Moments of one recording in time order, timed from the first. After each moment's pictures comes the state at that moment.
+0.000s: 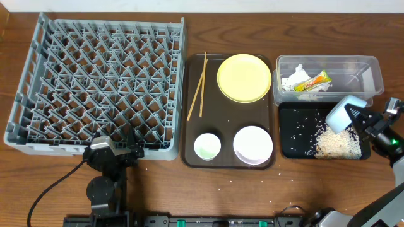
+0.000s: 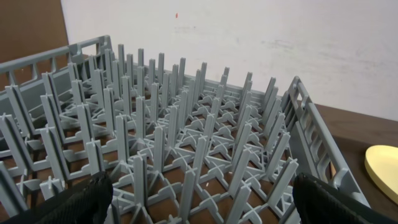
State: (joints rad) left arm 0.10 0.01 0.02 -0.12 -0.03 -0.17; right arm -0.81 1.47 0.74 -0.24 -1.48 0.35
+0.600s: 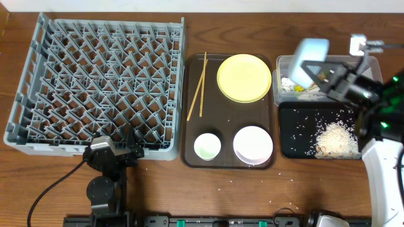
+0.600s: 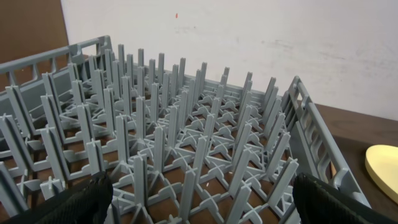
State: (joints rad) left arm 0.10 0.01 0.02 -0.12 -0.03 -0.16; right arm -0.20 1.27 0.95 0.36 -1.30 0.87
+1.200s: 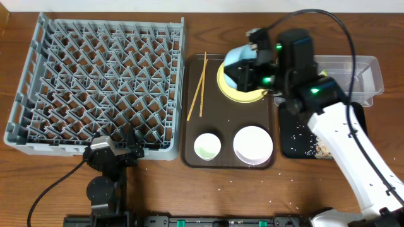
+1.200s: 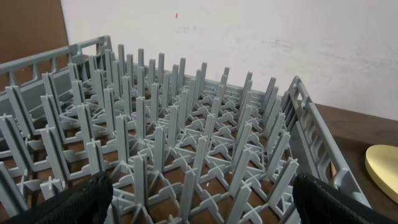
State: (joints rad) left arm 0.10 0.01 0.02 -0.12 -0.03 -0.16; right arm 0.40 1.50 1.36 -0.49 -0.52 0.41
